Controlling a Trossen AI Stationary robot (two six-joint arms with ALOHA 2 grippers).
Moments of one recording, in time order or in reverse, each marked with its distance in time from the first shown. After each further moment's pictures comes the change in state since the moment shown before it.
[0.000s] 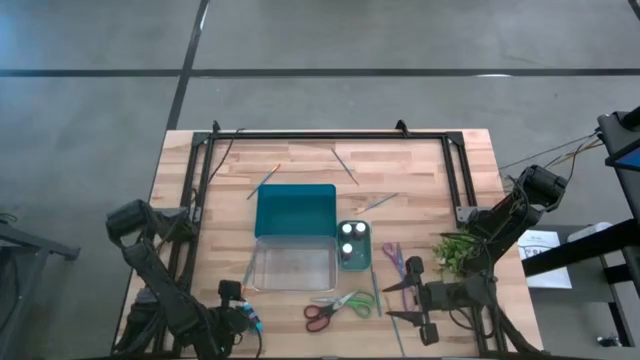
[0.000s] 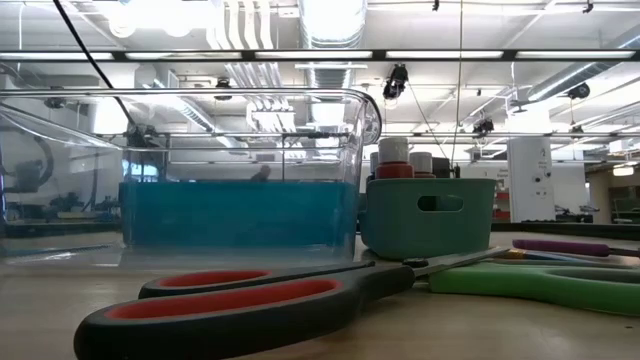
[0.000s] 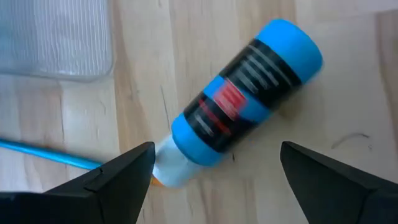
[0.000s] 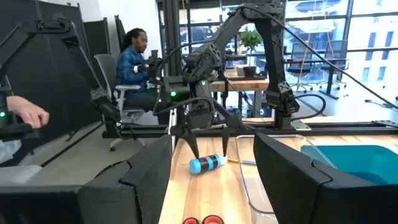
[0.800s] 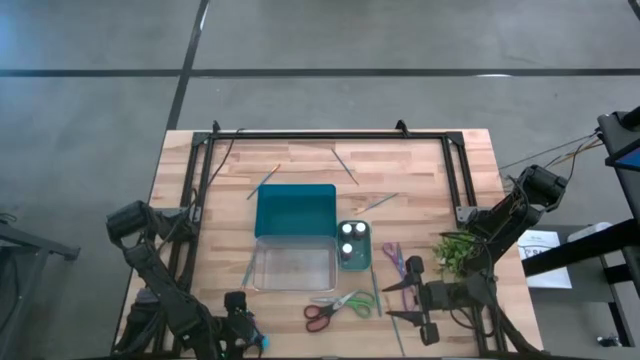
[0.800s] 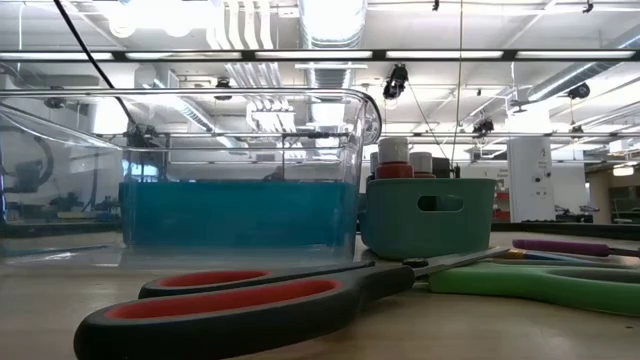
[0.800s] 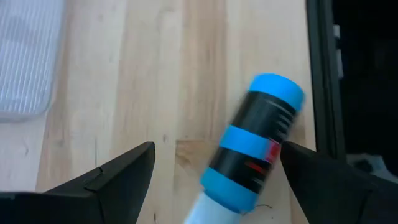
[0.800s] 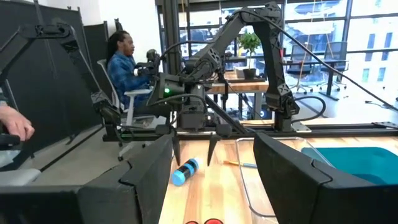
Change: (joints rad) left arm 0.006 0.008 0.000 0.246 -0.044 -0.118; right arm 0.000 0.000 0.000 0.016 -0.001 -0.003
